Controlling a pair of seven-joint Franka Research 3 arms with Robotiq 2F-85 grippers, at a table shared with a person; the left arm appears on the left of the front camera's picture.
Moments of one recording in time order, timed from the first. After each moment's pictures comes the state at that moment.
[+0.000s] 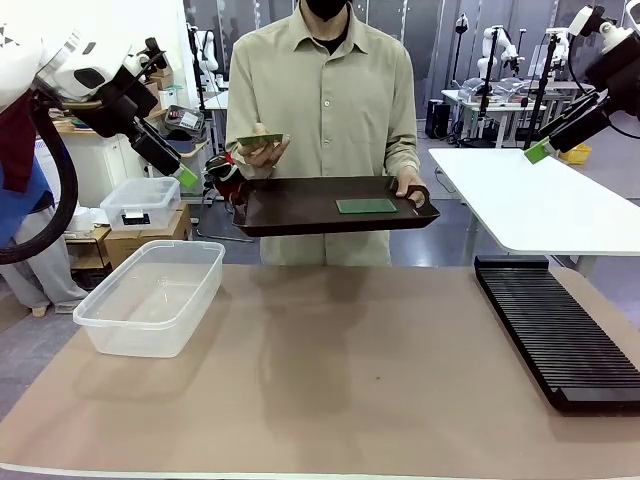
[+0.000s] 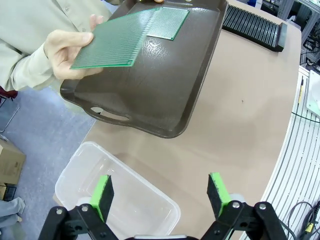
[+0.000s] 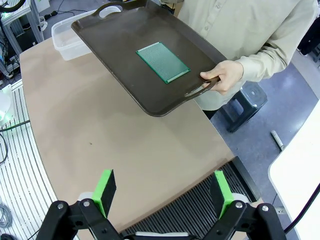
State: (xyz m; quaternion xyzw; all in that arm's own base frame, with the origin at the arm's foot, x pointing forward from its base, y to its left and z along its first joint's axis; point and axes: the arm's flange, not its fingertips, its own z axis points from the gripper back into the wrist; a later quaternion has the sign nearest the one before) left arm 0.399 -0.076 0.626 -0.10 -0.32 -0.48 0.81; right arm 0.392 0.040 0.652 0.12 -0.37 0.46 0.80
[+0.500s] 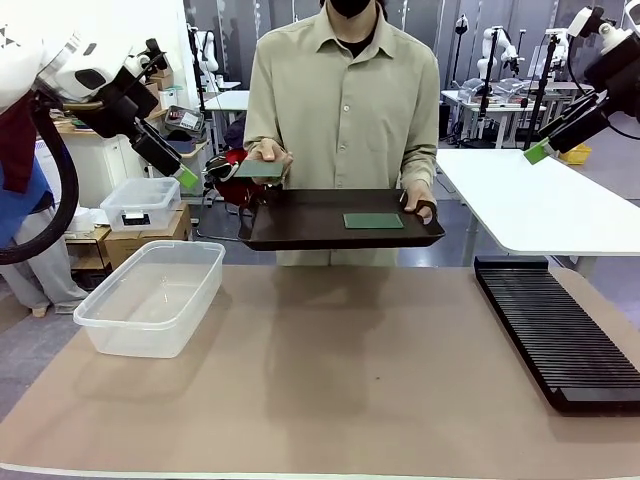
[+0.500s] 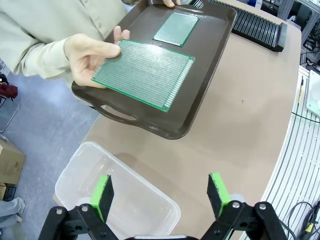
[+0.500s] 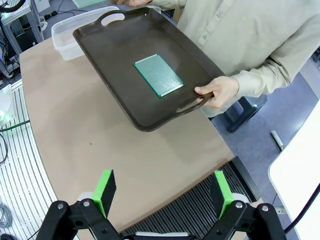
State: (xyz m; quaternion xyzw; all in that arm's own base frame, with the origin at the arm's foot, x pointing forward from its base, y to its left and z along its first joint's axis) left arm 0.399 -0.076 0.626 -0.10 -0.32 -0.48 0.81; right arm 0.392 0.040 0.652 0.12 -0.37 0.46 0.80
